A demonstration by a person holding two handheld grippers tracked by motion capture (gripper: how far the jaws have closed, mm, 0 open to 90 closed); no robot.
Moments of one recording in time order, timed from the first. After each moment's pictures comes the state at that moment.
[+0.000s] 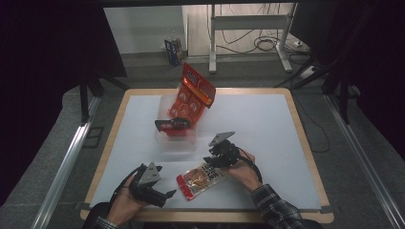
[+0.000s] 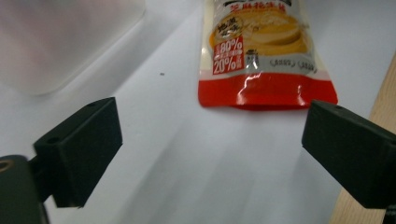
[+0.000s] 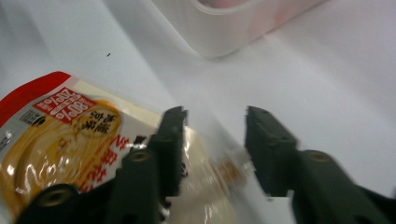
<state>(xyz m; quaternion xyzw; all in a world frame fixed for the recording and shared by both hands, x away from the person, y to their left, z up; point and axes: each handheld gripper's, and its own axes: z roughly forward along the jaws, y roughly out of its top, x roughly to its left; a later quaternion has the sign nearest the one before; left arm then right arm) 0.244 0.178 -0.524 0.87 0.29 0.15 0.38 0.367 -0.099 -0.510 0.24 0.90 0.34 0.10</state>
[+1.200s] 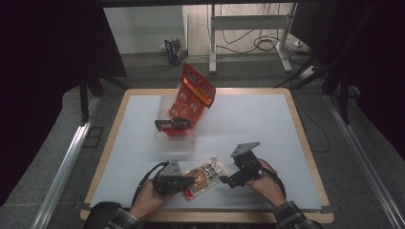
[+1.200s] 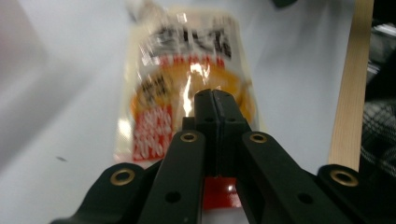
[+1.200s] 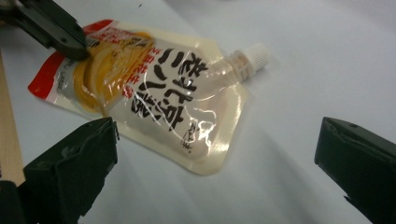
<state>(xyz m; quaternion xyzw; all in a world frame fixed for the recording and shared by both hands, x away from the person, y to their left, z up) 0.270 0.124 -0.536 0.87 0.25 0.05 0.42 0.331 -0.162 -0.507 0.26 0.90 0.35 0.05</state>
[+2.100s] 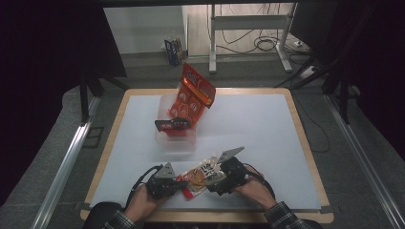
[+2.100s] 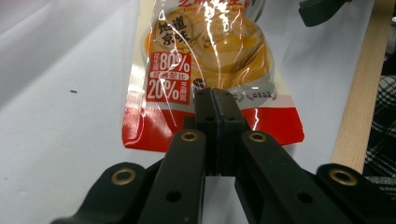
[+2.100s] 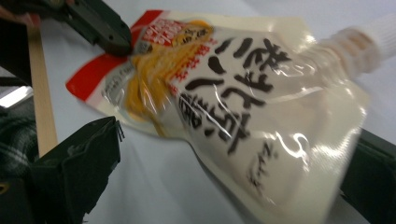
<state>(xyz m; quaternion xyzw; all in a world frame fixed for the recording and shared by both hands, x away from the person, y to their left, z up) 0.262 0.143 -0.543 0.87 0.28 0.05 0.39 0.322 -0.125 -0.528 0.24 0.91 0.35 -0.02</state>
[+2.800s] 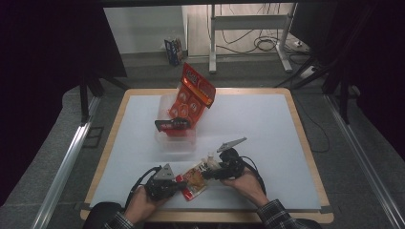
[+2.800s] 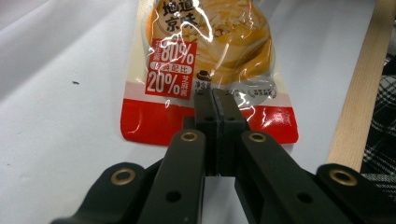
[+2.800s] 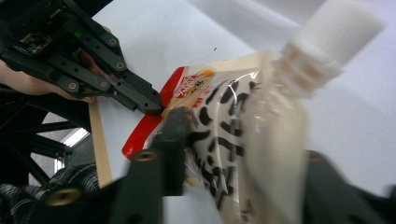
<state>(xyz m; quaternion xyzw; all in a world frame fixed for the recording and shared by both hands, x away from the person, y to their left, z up) 0.256 0.144 -0.543 0.87 0.29 0.05 0.39 0.338 -0.119 -0.513 0.28 0.86 0.41 -0.10</state>
